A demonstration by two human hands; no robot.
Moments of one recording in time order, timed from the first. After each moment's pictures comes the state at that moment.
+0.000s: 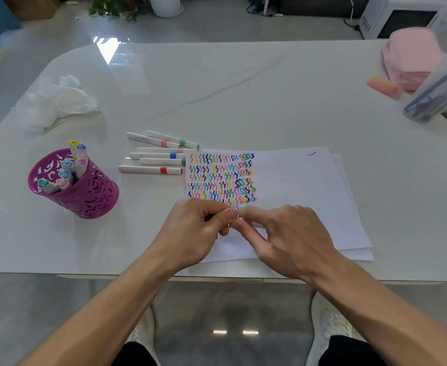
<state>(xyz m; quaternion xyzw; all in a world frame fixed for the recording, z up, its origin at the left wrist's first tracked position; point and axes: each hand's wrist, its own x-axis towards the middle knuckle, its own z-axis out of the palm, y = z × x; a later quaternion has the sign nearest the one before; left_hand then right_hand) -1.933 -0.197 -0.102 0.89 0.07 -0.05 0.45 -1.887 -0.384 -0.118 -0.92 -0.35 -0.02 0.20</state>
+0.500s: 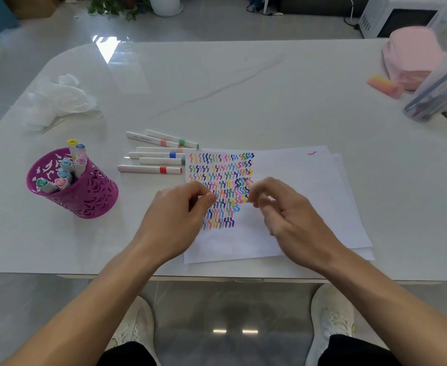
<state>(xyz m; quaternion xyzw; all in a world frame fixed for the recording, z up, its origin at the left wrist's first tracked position) -1.927 -0.180 -0.100 0.93 0.11 0.00 0.35 -1.877 -0.391 -0.104 -0.84 -0.24 0.14 0.47</state>
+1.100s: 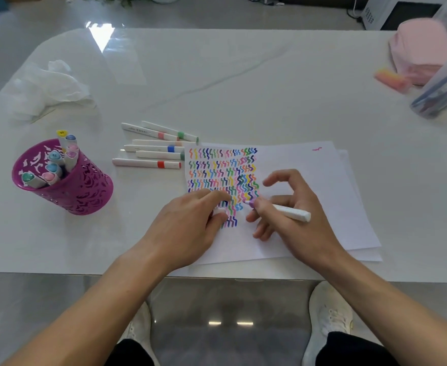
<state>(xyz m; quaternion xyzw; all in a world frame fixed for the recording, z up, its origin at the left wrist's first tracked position) -1.927 -0.185 -0.118 0.98 -0.01 -0.05 0.21 -1.875 -0.385 -0.119 -0.76 -0.11 0.18 0.62</state>
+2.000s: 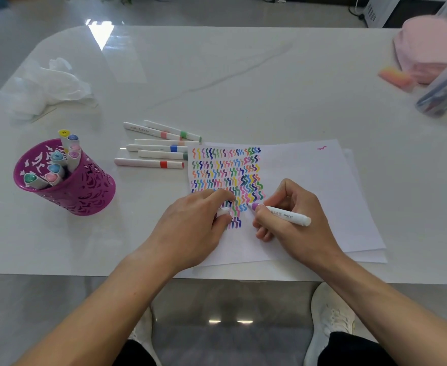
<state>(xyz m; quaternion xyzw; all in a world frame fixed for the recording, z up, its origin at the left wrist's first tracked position) -1.926 -0.186 -0.119 0.97 0.01 -0.06 0.21 -1.874 -0.379 -0.129 -0.80 -0.09 0.15 0.58</state>
